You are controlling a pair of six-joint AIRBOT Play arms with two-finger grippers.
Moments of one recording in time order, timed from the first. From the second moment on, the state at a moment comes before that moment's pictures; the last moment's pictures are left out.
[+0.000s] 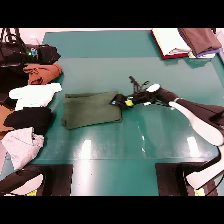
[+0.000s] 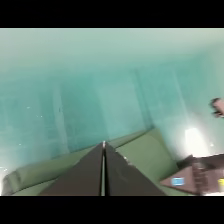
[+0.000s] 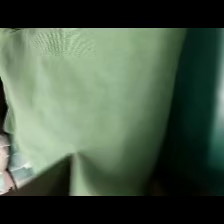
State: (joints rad) left arm -0.15 -1.11 1.43 1.21 -0.94 -1.53; right arm 0.41 -1.76 1.17 -0.39 0.86 1.16
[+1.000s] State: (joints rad) left arm -0.42 -1.11 1.43 1.17 -0.92 -1.53; right arm -0.38 -1.26 1.24 -1.08 1.00 1.36
